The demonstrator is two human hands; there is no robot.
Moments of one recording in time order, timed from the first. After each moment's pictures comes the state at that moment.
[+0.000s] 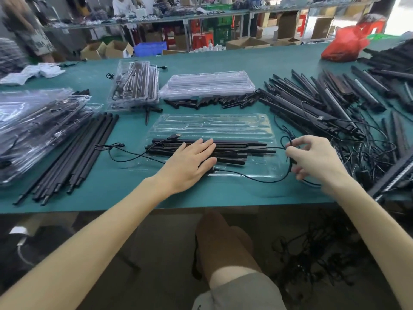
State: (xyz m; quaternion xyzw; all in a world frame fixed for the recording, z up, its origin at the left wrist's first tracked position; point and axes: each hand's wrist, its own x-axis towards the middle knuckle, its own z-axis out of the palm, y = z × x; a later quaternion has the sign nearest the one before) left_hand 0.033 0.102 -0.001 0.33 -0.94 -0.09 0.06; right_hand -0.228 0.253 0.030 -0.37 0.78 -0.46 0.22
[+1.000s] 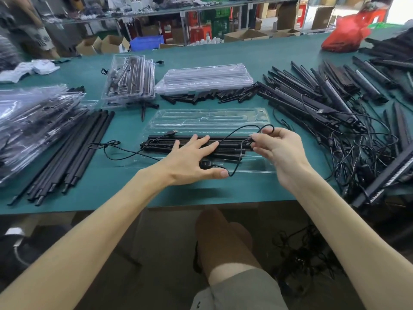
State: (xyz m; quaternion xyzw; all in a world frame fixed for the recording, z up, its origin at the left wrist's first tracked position) left_hand 0.024 0.103 0.013 0.35 -0.92 -0.17 -0.03; right_hand -0.184 0.218 0.021 -0.26 0.56 -0.69 0.38
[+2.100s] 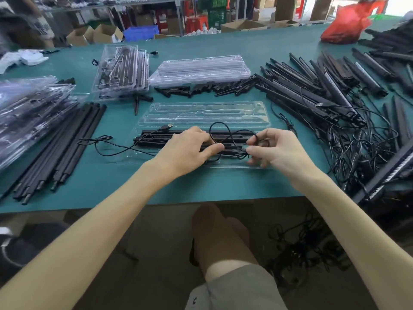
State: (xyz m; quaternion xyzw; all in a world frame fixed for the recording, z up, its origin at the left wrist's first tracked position) left_hand 0.005 0.107 0.021 0.38 -0.91 -0.12 0.09; right_hand -0.192 0.233 0.015 -0.44 0.66 -0.51 0.34
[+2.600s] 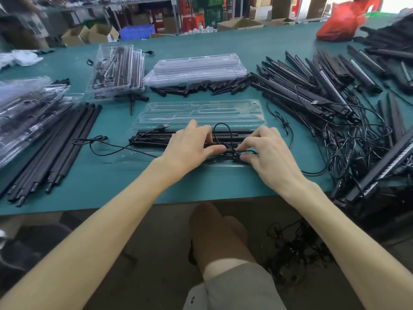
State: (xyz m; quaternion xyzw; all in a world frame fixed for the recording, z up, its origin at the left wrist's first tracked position) left_hand -0.016 0.112 0.021 0.42 -0.90 -0.09 0.11; right_hand -0.180 0.236 0.007 -0.61 0.74 -0.28 0.02
